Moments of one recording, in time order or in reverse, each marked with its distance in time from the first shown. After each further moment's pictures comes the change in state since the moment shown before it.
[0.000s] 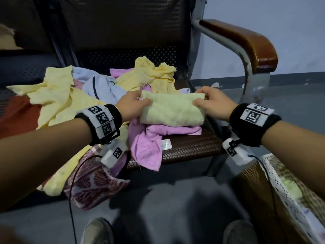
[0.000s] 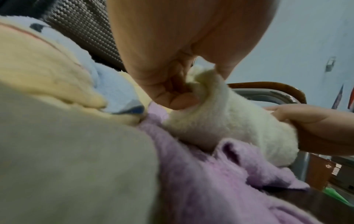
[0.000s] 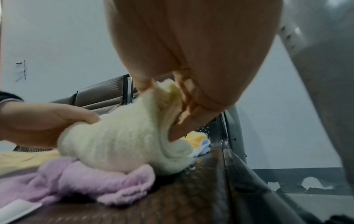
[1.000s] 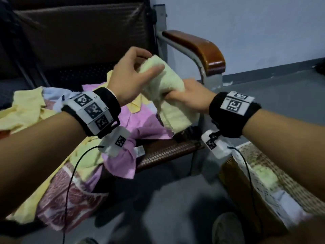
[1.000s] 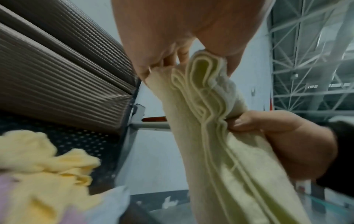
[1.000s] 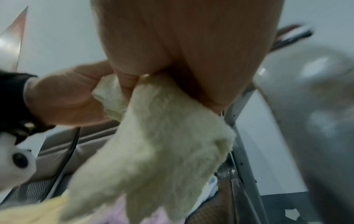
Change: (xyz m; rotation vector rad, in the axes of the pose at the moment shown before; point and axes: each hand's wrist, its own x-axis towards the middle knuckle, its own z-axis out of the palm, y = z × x) left_hand -0.007 0.138 0.037 -0.118 0.186 0.522; right_hand -0.043 -0.029 -0.054 0.122 0.014 -0.099
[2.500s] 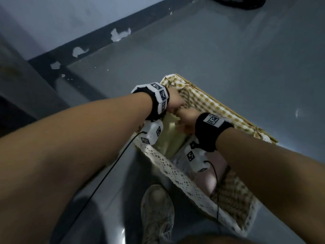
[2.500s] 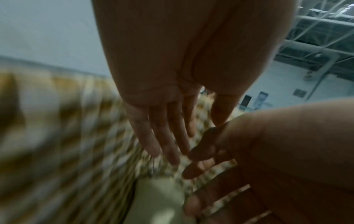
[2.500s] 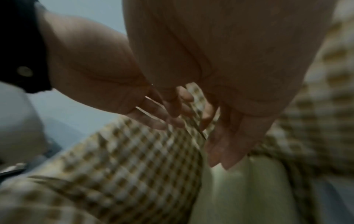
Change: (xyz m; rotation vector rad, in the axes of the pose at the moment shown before) left_hand -0.069 0.045 0.508 0.585 -1.314 -0.018; right_hand -0.199 0.351 -0.088 0.620 0.497 1.196
